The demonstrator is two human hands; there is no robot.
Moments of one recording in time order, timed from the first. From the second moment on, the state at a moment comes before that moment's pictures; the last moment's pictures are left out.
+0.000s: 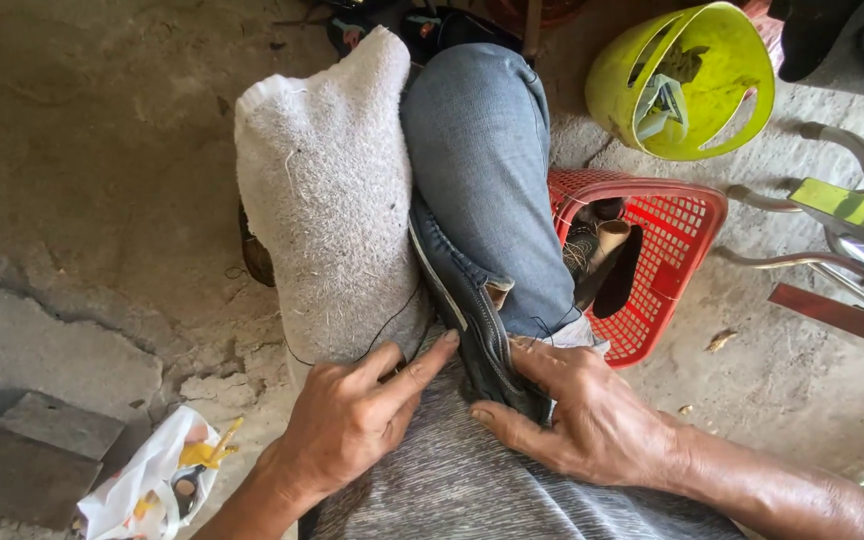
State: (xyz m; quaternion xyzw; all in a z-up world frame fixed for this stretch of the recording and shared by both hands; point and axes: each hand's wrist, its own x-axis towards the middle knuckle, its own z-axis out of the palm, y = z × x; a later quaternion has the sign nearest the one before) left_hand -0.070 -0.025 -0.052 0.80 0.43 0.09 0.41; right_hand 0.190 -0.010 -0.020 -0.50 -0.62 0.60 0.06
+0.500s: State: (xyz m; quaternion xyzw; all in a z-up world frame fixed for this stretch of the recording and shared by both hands) left_hand -0.061 -0.032 -0.065 0.74 0.45 0.17 0.47; right_hand 0.189 -0.012 -0.020 -0.51 -0.63 0.58 0.03
